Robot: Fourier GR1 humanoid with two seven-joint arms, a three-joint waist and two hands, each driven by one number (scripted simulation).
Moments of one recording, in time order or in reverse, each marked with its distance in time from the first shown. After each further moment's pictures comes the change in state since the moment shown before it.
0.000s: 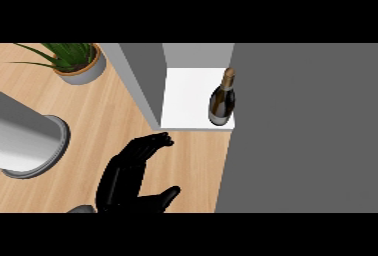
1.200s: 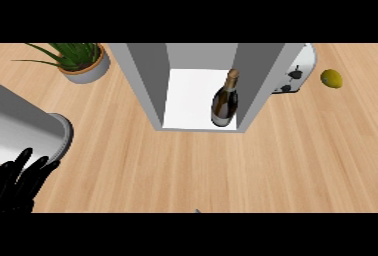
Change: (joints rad) left arm 0.542 0.508 0.345 -0.257 0.145 -0.372 -0.158; right arm -0.105 0.134 0.667 -0.001 0.147 -0.196 0.250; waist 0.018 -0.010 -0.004
